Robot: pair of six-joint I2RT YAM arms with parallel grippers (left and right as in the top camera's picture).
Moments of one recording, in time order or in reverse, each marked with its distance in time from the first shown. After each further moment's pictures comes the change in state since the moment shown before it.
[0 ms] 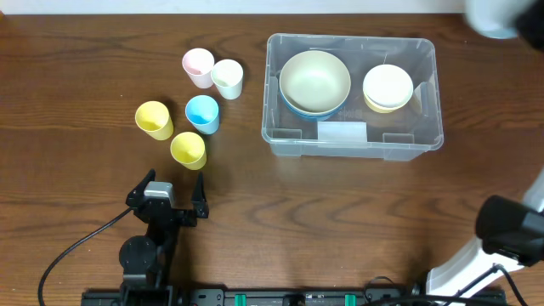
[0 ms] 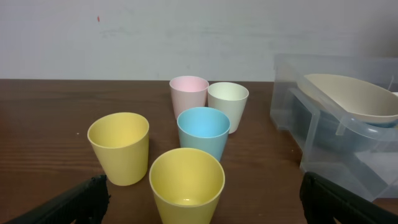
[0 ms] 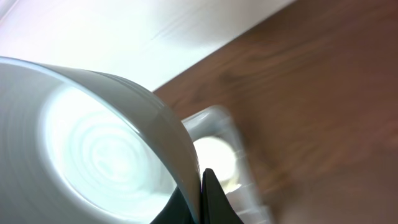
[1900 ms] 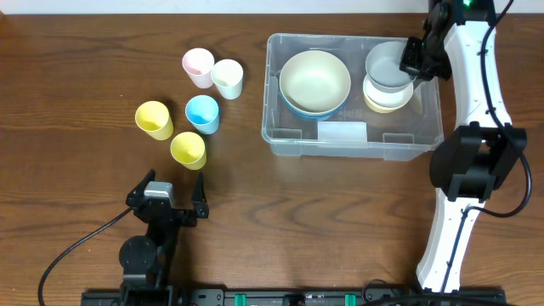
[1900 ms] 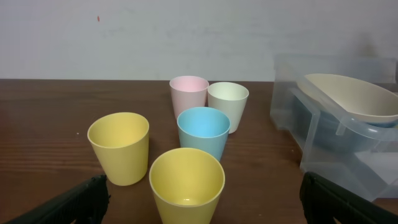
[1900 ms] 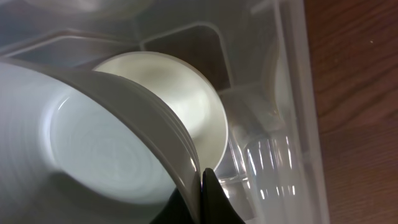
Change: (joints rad) left arm 0.000 0.000 0.000 0.000 0.000 0.000; right arm 0.262 0.426 -0.033 -0.120 0.343 -0.034
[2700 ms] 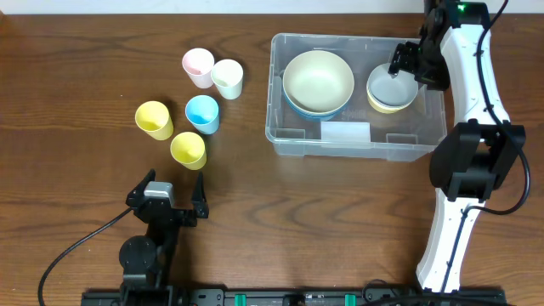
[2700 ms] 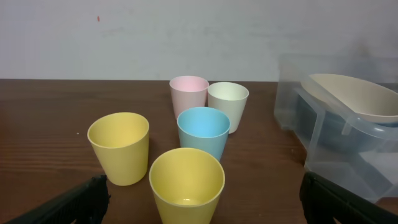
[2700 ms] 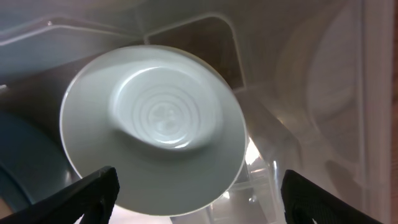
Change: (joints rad) left arm 0.000 0.000 0.000 0.000 0.000 0.000; right arm 0.000 0.000 -0.061 0.046 -0.002 0.000
